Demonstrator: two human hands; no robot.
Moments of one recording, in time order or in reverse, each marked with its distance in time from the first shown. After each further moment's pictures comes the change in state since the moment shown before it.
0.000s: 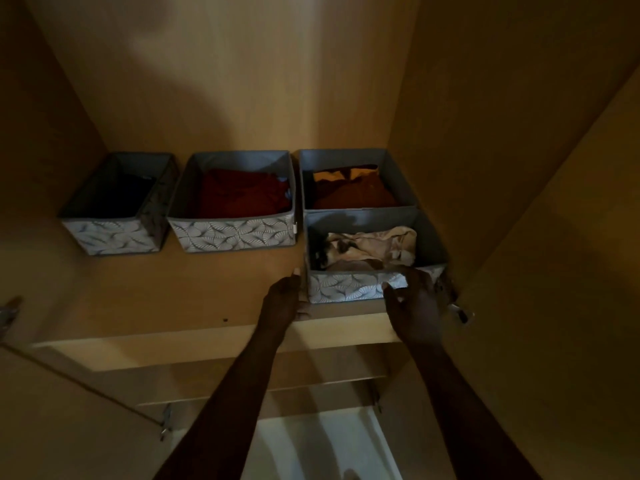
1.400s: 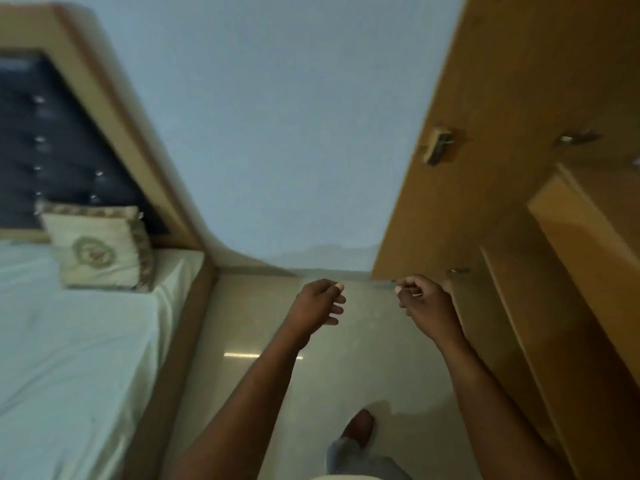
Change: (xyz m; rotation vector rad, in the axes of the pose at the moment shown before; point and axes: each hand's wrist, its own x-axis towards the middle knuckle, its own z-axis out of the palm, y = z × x) left_hand -0.604 -0.324 0.064 -0.564 1.256 -0.067; right_hand -0.417 -0.026 -0.038 0.122 -1.522 -0.905
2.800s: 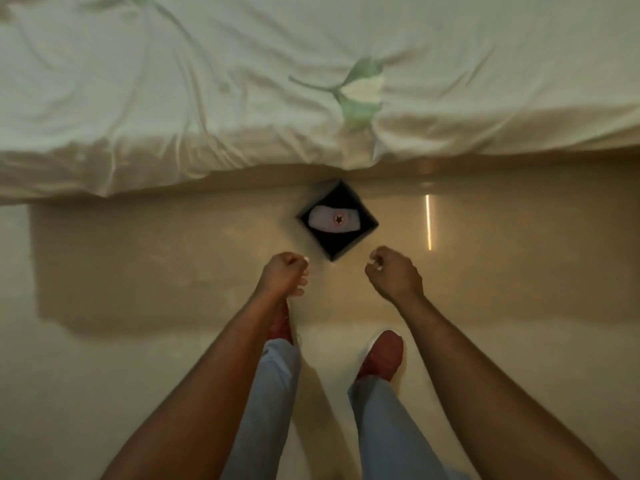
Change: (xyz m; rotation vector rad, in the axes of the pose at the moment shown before) left_hand -0.174 -0.750 -0.225 -1.025 1.104 -0.774; right_hand -0.216 0.183 0.764 -1.087 -1.310 -0.651
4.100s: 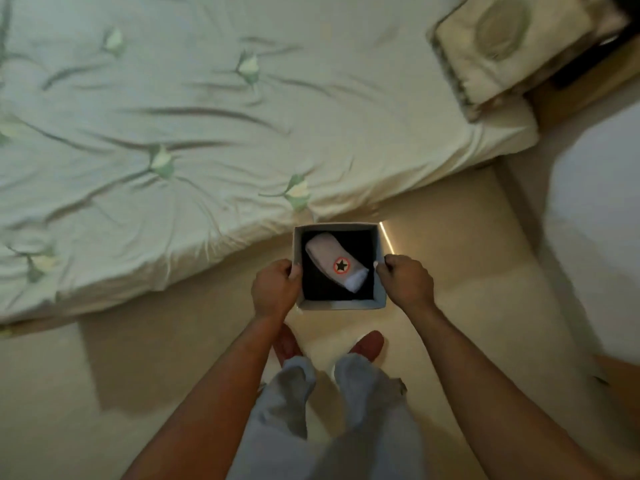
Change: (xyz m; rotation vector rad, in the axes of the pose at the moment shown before) left_hand -0.271 0.152 -0.042 0.658 0.273 0.680; right_hand -0.262 -0.055 -0.200 0.048 0.429 0.069
